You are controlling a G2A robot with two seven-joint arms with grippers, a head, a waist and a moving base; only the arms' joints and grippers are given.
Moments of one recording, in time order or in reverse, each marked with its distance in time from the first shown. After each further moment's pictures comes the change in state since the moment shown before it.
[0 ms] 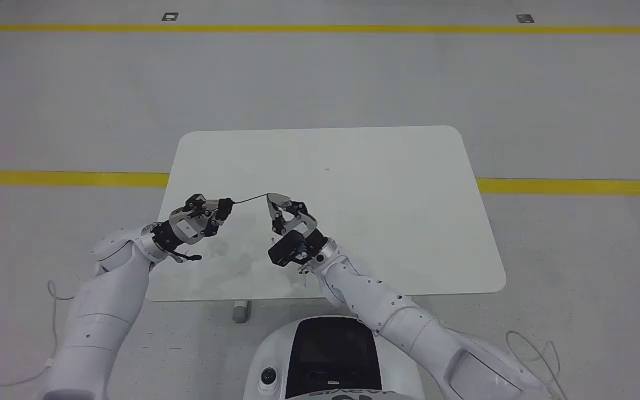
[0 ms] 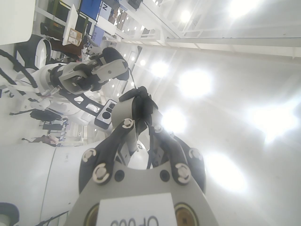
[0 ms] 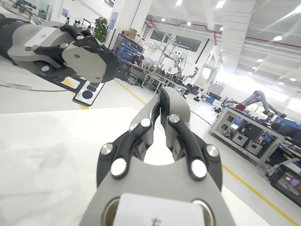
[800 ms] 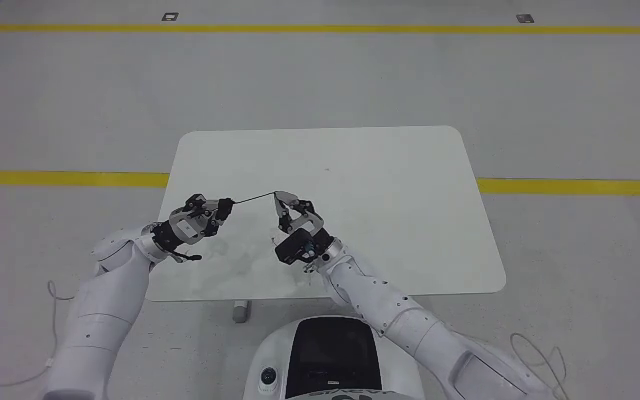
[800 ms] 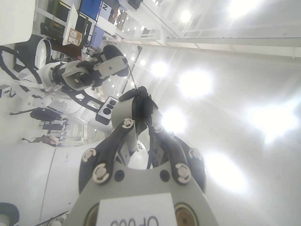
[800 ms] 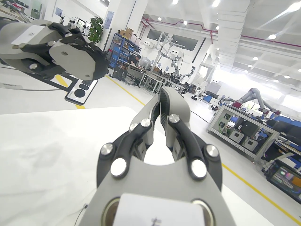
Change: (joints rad) left arm 0.000 0.000 0.000 0.000 0.000 0.000 0.000; right arm -0.021 0.024 0.029 -0.034 0.000 0.000 0.001
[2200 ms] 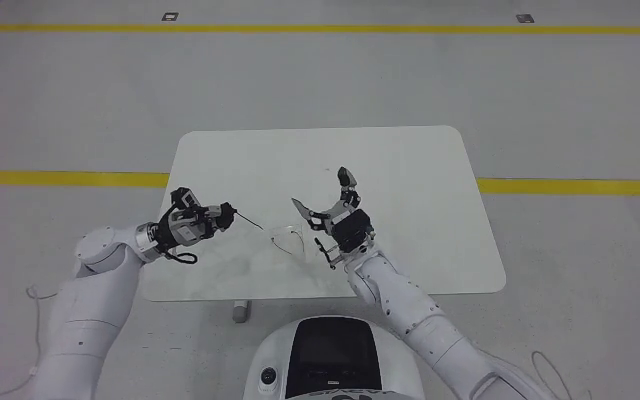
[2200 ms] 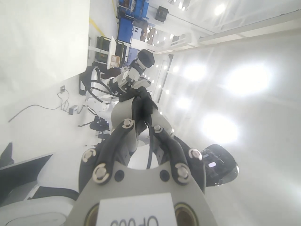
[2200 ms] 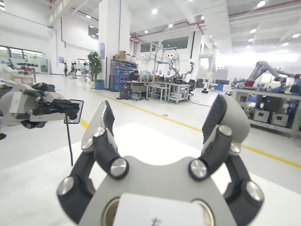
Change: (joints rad) left arm 0.052 0.040 -0.071 -0.113 0.246 -0.200 0.053; right arm -0.150 0.088 0.245 -0.215 0.218 -0.364 -0.055
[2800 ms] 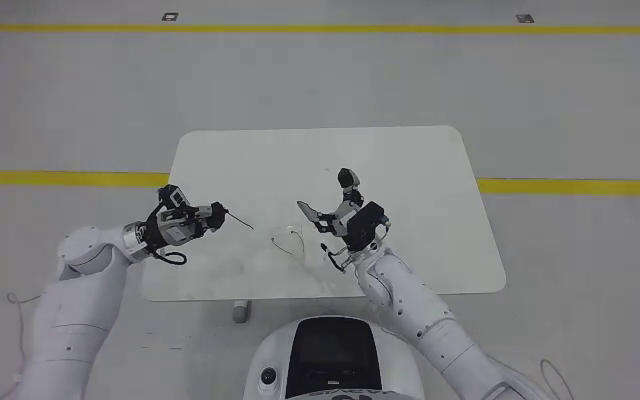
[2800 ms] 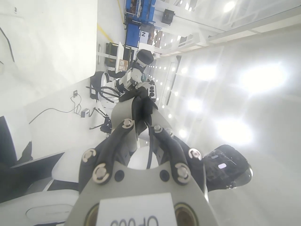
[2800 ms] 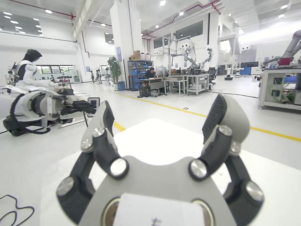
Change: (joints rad) left arm 0.030 0.022 -0.049 -0.054 0.033 -0.007 0.010; right arm -0.044 0.023 0.055 -0.080 0.036 -0.164 0.093
